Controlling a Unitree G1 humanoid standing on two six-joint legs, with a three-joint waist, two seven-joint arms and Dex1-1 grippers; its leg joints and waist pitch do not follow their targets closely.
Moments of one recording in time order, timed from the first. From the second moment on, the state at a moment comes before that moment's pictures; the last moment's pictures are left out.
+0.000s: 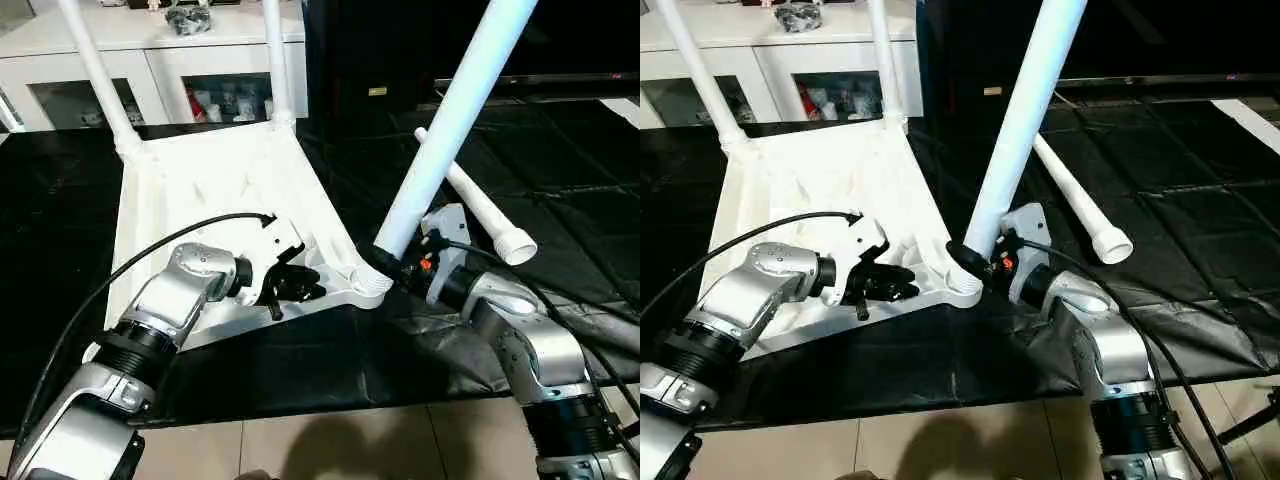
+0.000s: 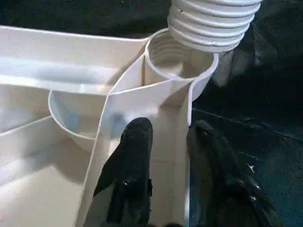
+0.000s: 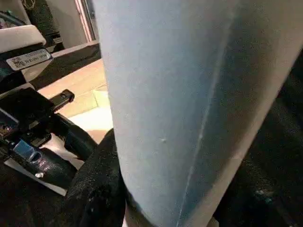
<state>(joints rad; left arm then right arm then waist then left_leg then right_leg) -0.63 0.41 -0.34 0.44 -0.13 0.42 -1.02 -0.35 -0.25 0.06 0.10 0.31 0.39 0.66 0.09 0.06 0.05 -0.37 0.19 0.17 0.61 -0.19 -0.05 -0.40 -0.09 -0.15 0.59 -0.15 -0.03</state>
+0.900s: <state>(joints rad) -0.61 0.42 -0.39 0.44 -0.06 0.43 -1.04 -0.37 -0.24 0.09 0.15 0.27 0.38 0.65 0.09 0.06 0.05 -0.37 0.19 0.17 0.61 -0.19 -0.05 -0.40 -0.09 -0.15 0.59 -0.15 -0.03</state>
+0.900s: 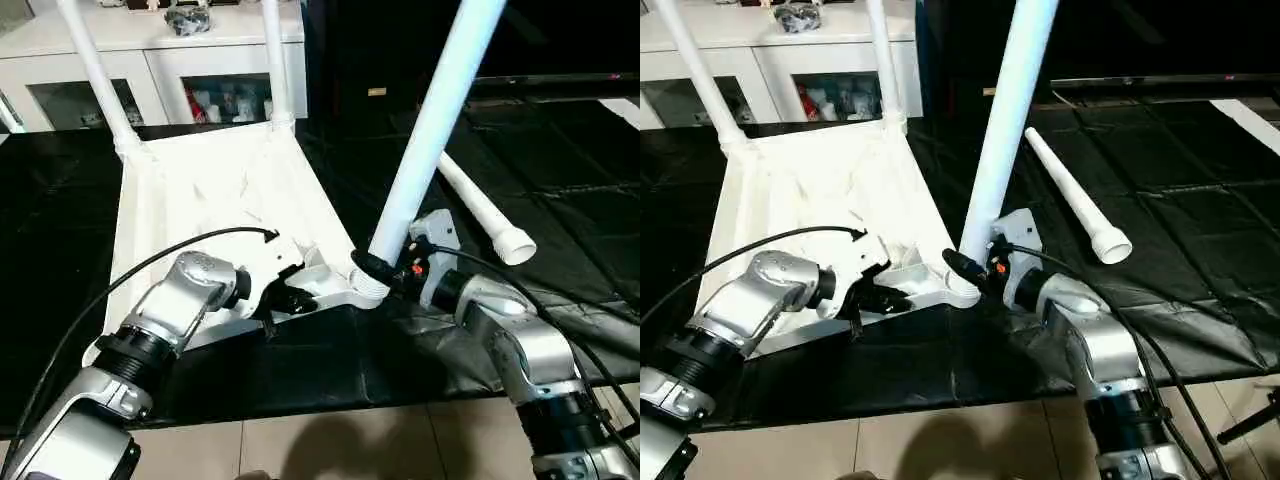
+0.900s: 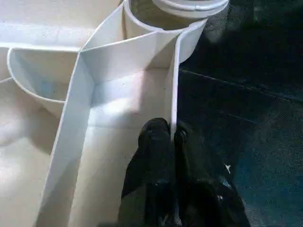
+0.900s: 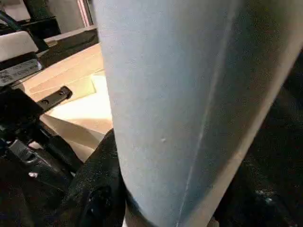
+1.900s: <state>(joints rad) -0.60 0.42 -0.35 0.50 -0.06 0.32 -1.10 -0.50 -0.26 0.13 0.36 0.23 0.31 0.79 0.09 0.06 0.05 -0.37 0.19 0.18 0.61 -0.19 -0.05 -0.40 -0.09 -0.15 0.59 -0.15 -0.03</state>
